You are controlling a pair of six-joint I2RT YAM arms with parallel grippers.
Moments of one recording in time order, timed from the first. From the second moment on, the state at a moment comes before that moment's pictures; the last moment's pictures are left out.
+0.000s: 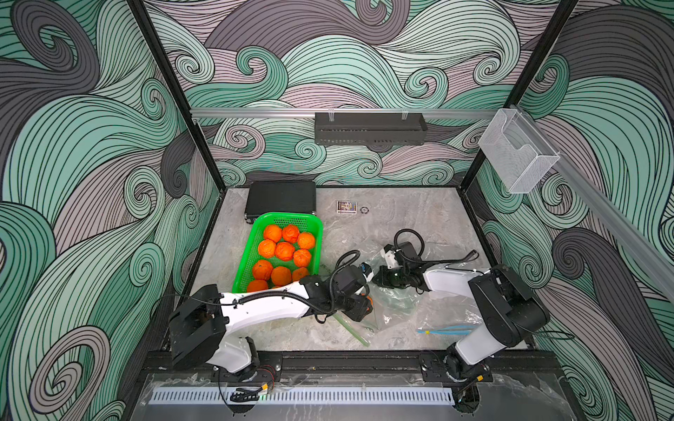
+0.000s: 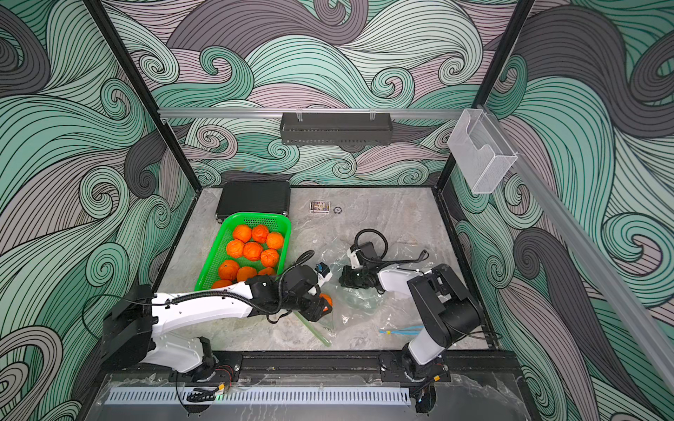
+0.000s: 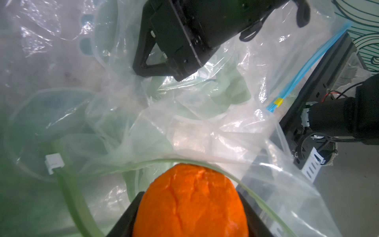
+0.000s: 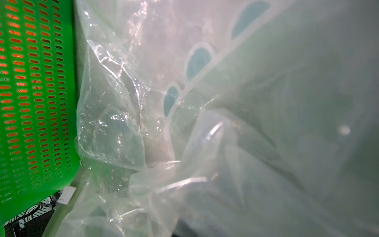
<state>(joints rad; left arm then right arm) -1.10 1.39 0.89 -0.41 0.05 -0.47 0.47 1.61 0.64 -0.05 -0.39 0.53</state>
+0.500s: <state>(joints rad) -1.09 1.09 0.88 -0.53 -0.13 -0.56 0.47 1.61 0.64 -0.05 -0.39 0.53</state>
